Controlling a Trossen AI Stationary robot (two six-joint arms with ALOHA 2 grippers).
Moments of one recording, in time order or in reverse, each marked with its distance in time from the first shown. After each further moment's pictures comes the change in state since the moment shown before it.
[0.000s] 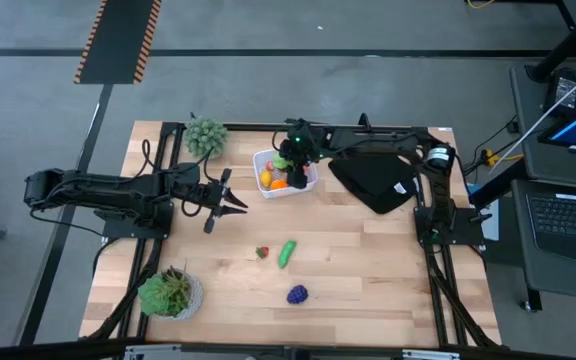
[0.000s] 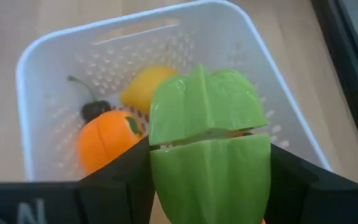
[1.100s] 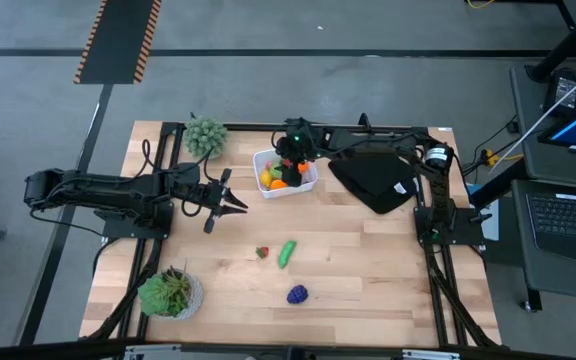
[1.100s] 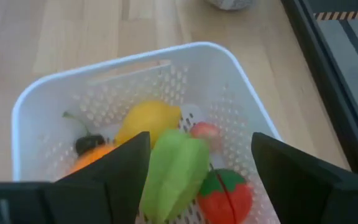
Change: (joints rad) left arm 0.000 0.000 0.000 -0.001 0.000 -0.001; right arm -0.001 0.015 0.004 0.107 -0.003 0.009
